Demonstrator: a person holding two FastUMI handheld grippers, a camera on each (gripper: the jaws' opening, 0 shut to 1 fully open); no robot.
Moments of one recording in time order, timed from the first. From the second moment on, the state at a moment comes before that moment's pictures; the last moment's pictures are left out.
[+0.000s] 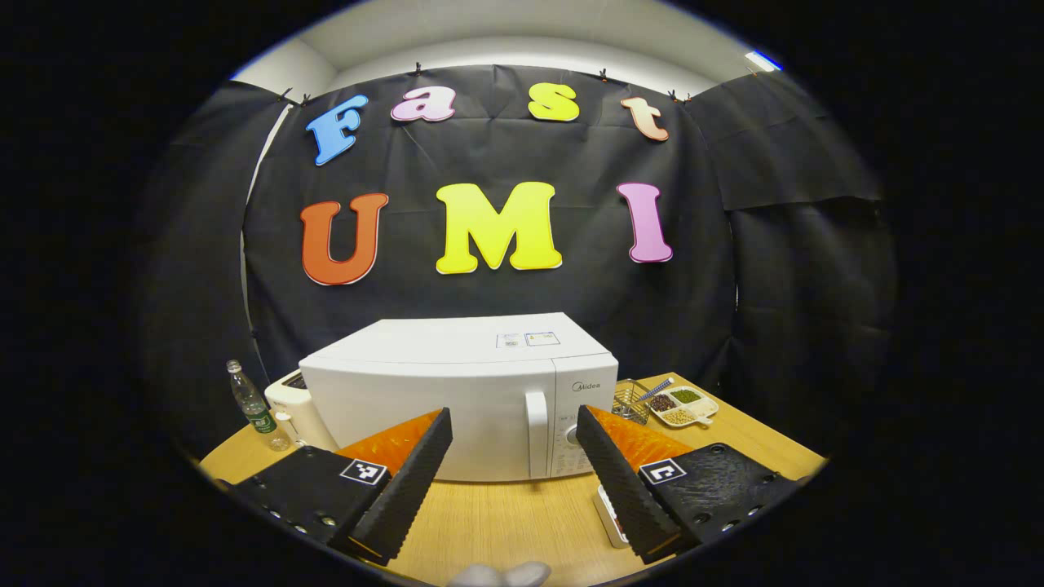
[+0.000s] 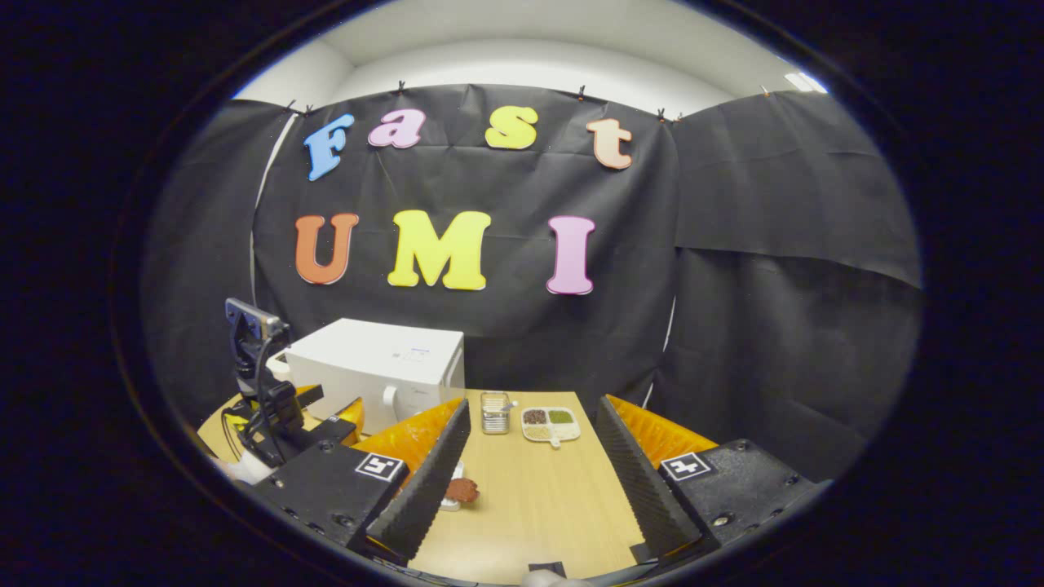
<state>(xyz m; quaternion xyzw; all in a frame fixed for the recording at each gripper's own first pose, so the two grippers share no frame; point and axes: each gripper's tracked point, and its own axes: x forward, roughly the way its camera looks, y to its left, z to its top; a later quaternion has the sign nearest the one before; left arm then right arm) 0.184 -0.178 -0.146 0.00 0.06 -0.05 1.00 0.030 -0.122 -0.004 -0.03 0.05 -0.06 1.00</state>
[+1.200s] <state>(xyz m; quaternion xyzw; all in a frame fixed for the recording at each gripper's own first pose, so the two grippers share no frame) 0.282 -0.209 -0.224 -0.01 0.09 -0.05 0.99 0.079 -0.137 -0.047 -0.02 0.10 -0.03 0.99</state>
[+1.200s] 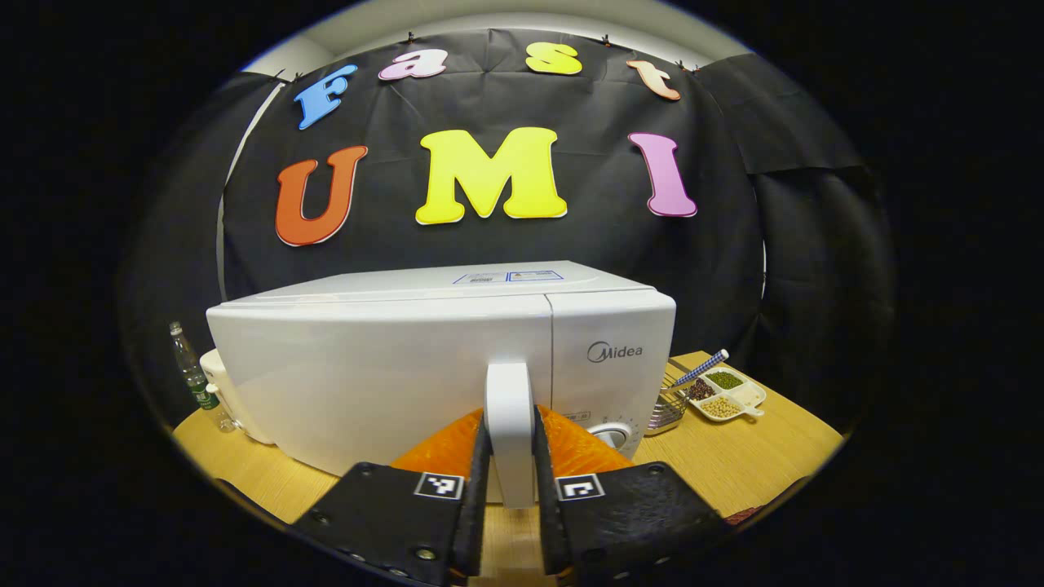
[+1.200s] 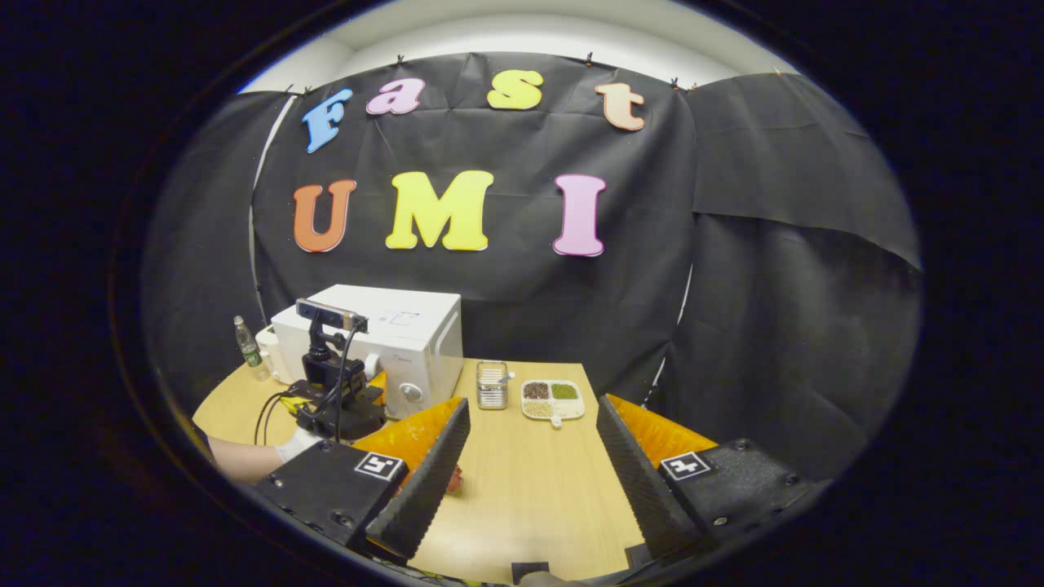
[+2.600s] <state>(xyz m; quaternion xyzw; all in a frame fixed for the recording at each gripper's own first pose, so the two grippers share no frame) 0.190 -0.179 -0.230 0.00 0.13 -0.09 0.99 0.070 -0.082 -0.052 -0.01 0.09 0.02 1.00</state>
